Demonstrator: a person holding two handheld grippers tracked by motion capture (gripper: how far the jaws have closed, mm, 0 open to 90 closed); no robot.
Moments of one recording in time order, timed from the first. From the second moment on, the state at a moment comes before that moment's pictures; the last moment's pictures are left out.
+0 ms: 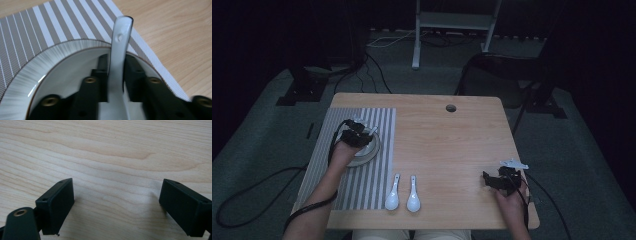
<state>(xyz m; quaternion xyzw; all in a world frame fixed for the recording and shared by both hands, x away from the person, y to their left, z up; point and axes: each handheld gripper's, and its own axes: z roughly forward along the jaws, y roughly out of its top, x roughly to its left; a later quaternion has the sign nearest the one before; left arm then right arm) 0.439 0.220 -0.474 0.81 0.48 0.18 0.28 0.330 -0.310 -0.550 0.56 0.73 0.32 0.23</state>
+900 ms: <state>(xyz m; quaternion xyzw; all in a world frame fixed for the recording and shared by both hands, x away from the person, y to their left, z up) 0.384 0.235 -0.470 0.77 0.50 0.17 0.35 0.330 -0.309 -0.550 0.56 0.73 0.32 0.23</state>
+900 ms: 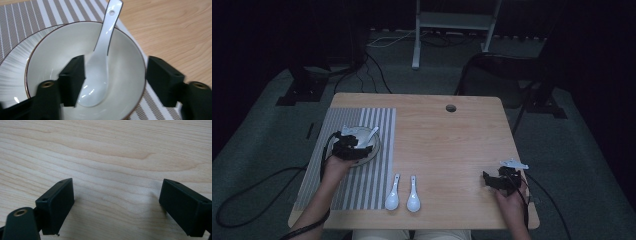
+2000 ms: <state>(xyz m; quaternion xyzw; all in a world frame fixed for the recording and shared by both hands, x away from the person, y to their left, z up) 0.311 0.256 -0.482 0.75 0.51 0.21 0.37 0.330 -0.309 -0.550 0.56 0.73 0.32 0.23</state>
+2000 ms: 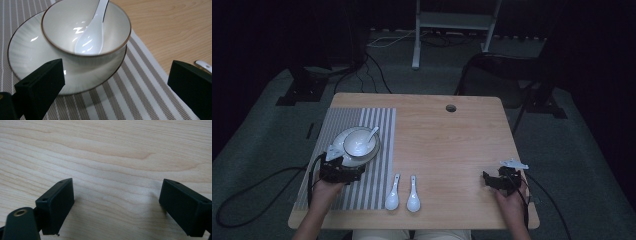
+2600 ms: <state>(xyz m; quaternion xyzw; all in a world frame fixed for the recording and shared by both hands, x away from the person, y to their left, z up) 0.272 0.265 -0.511 0.75 0.51 0.23 0.36 0.330 -0.309 -0.550 0.56 0.73 0.32 0.23</state>
